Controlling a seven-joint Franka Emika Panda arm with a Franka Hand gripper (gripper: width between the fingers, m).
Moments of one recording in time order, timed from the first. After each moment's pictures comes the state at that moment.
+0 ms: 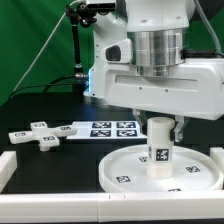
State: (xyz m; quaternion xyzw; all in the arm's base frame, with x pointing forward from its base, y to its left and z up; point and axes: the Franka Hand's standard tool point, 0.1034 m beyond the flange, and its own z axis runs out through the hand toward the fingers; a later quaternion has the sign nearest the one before) arm 0.563 0.040 0.068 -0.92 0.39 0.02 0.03
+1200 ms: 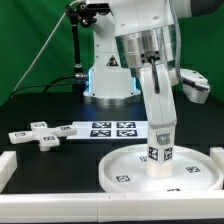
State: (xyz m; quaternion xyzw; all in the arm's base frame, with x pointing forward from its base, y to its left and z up) arm 0.565 0.042 0.068 -0.68 0.72 0.05 0.08
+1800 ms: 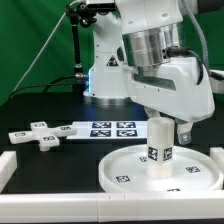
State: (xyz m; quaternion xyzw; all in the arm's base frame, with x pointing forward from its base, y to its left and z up) arm 0.570 0.051 0.072 -0.82 0.57 0.04 0.09
